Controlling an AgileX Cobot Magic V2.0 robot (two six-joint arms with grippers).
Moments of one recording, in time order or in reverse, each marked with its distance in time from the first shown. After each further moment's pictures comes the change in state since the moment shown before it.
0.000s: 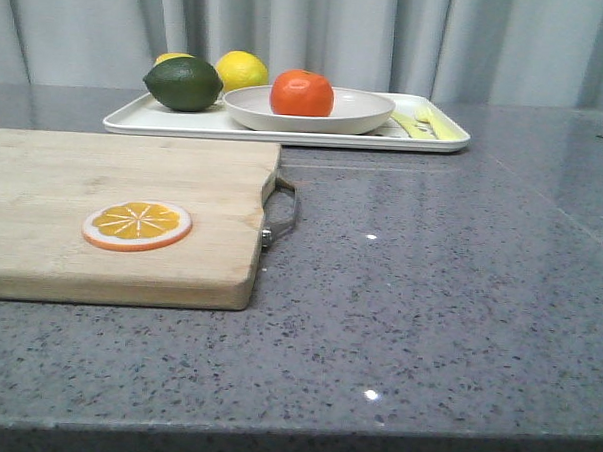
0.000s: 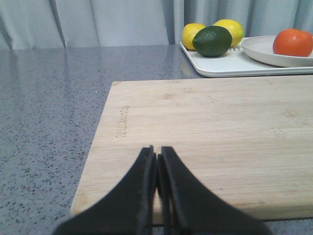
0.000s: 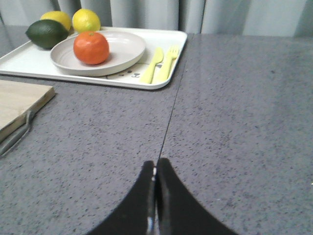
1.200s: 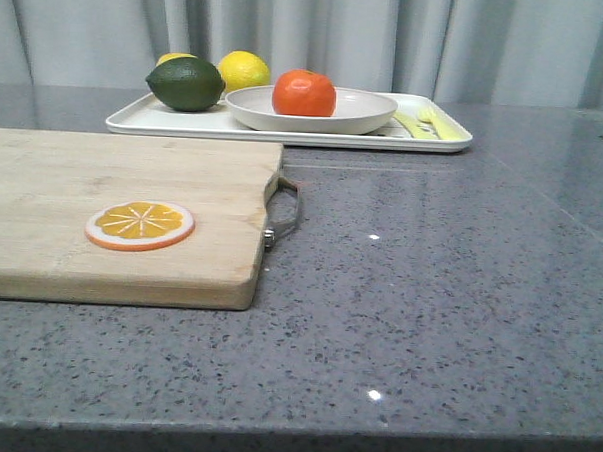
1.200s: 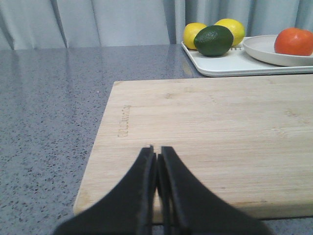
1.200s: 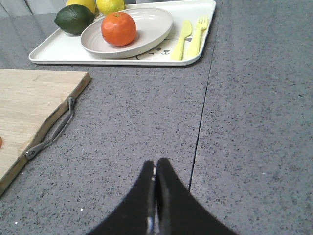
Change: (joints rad) left arm 0.000 0.000 0.000 0.000 0.000 0.003; right arm 0.019 0.039 -0.118 0.233 0.217 -0.087
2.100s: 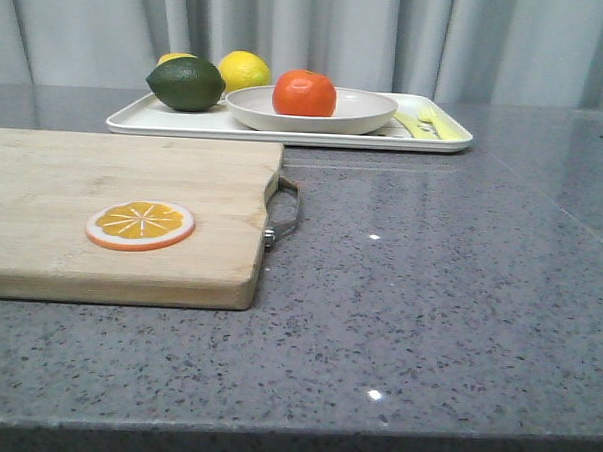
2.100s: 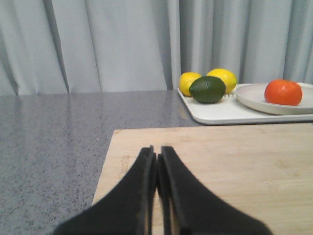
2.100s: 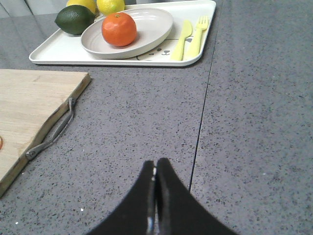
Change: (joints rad) left arm -0.016 0.005 -0.026 -0.050 -0.119 0.046; right arm 0.000 0.000 -0.002 0.000 0.000 0.000
